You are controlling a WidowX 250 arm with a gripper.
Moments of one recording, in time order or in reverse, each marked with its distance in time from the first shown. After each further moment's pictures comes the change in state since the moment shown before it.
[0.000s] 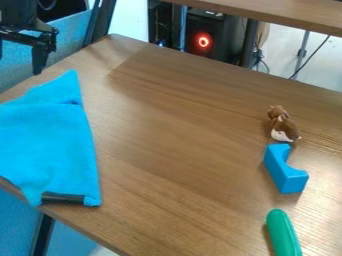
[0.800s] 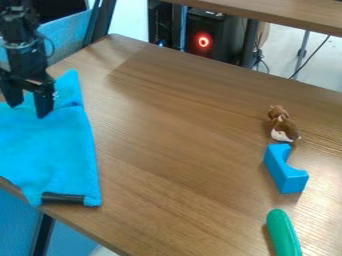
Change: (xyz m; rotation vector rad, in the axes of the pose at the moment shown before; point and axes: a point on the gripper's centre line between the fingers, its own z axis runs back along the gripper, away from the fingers) arm -0.002 -0.012 -0.081 -0.208 0.006 -0.430
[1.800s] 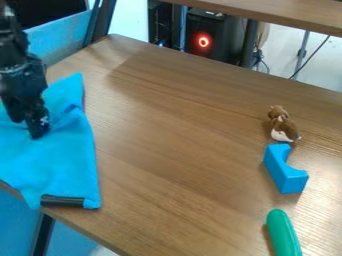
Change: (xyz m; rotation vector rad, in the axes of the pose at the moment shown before) arm -0.012 -0.031 -0.022 -0.049 -0.089 -0.332
